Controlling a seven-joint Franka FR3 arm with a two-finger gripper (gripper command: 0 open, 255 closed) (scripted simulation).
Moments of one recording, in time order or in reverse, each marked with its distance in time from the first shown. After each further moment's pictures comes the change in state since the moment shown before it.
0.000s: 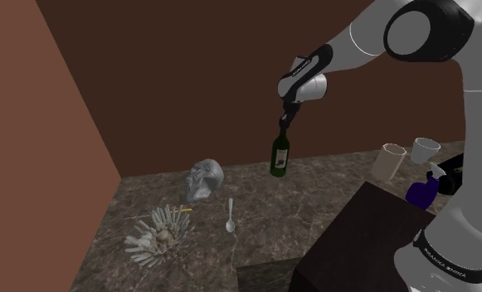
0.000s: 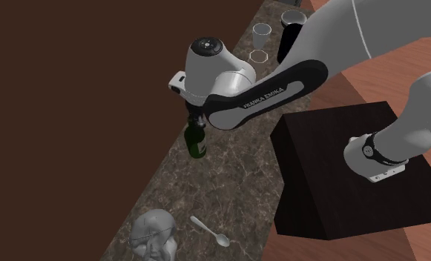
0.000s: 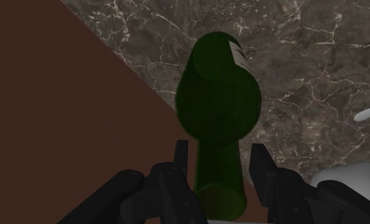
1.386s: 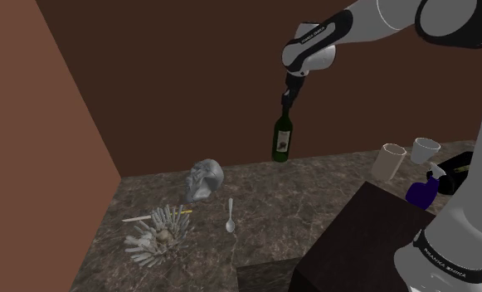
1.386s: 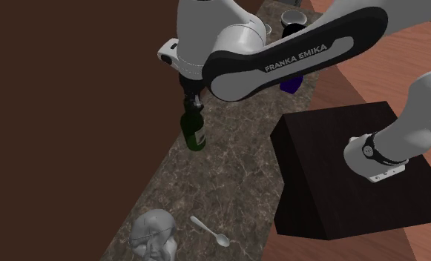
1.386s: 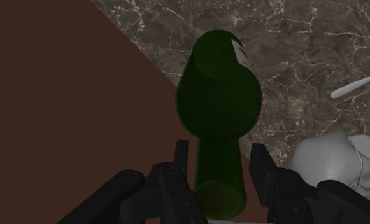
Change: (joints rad) arm 0.028 -0.159 -0.039 0.068 -0.070 -0.223 0.056
